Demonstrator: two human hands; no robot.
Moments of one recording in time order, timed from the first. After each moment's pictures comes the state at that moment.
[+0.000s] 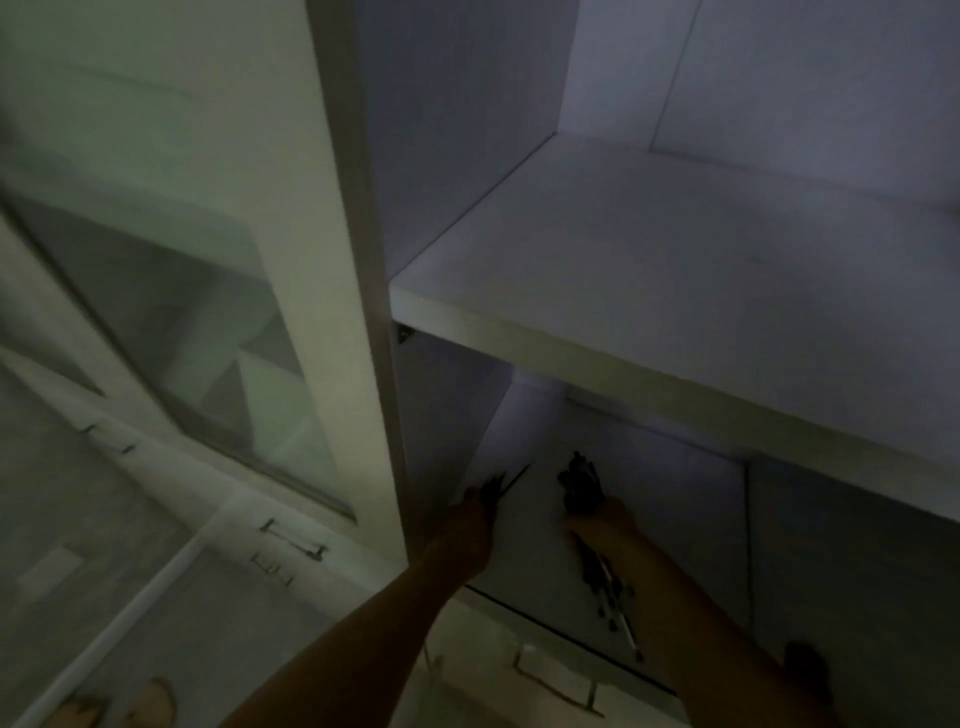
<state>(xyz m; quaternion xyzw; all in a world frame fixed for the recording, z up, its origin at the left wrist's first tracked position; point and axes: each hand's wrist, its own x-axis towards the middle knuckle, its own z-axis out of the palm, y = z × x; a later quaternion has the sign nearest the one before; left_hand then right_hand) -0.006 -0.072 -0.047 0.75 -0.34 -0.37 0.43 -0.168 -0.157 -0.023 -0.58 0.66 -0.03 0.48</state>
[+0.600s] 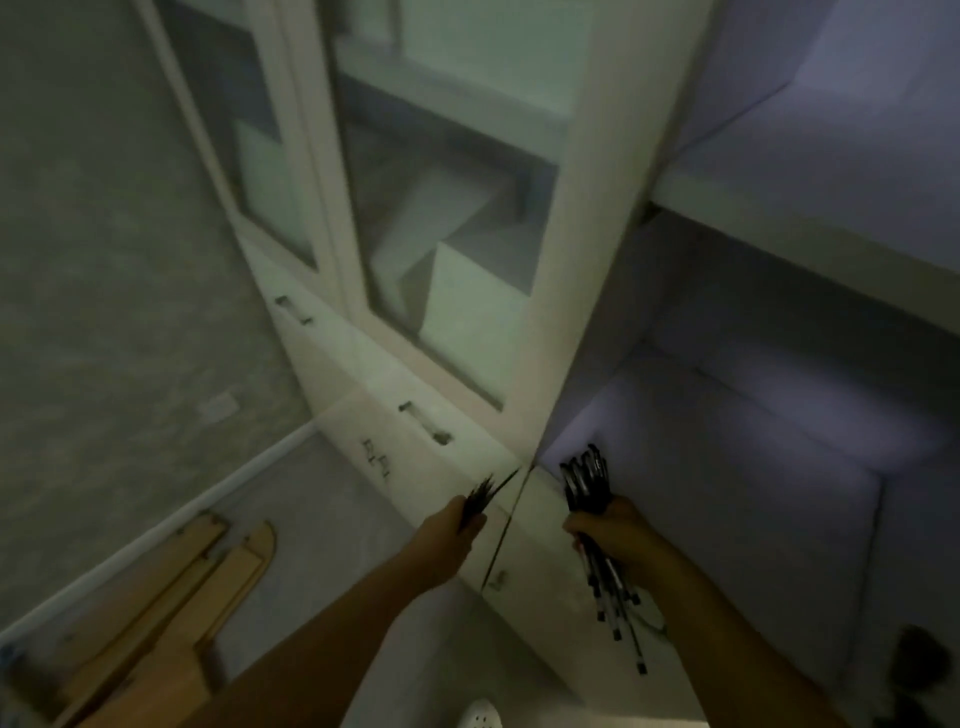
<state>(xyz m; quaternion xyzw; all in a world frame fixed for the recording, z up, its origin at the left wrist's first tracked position) 0.052 0.142 -0.073 0.76 -0.30 -0.44 0.37 -0.117 -0.020 -0.024 -0.62 0.53 0.01 0.58</state>
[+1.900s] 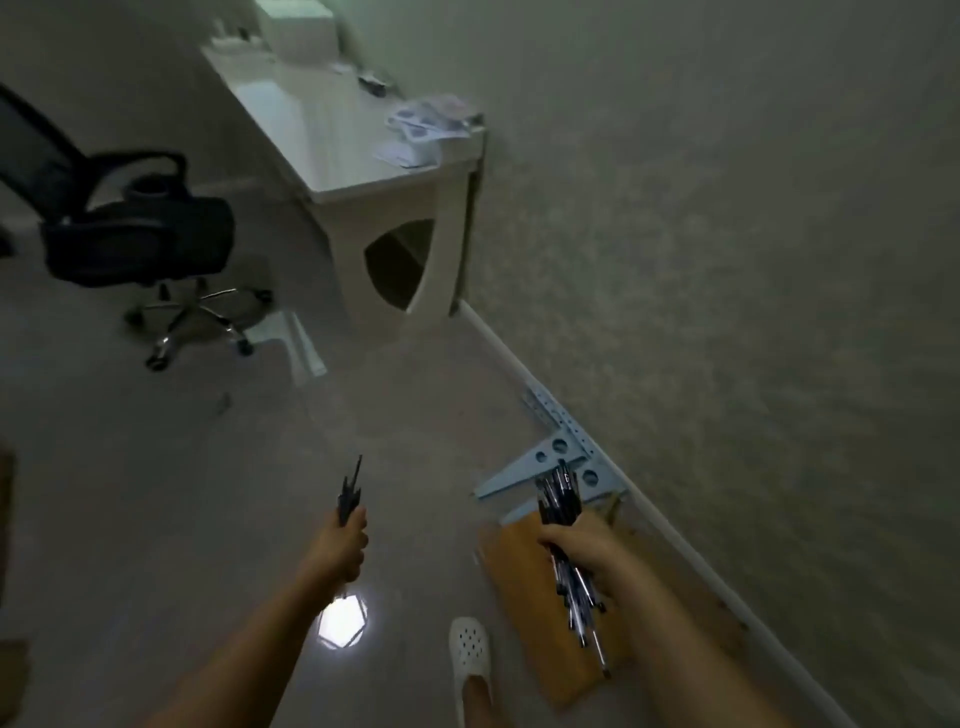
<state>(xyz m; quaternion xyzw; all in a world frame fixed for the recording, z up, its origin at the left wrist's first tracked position) -0.094 0.934 -0.082 0.45 0.61 0.13 0.64 0.159 0.783 -0.054 -0.83 -0.16 0.46 0.29</state>
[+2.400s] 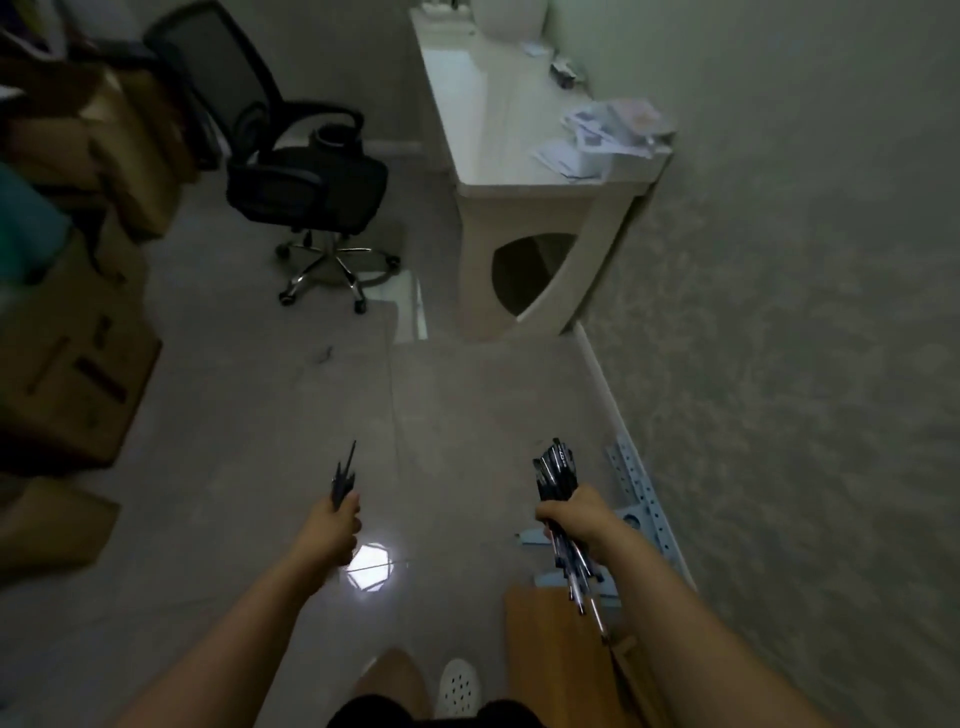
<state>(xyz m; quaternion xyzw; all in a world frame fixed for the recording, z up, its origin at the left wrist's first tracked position) -0.077 1.035 -0.089 0.30 0.69 0.24 0.62 0.220 1.009 -0.057 -0.77 -0.29 0.54 0.18</state>
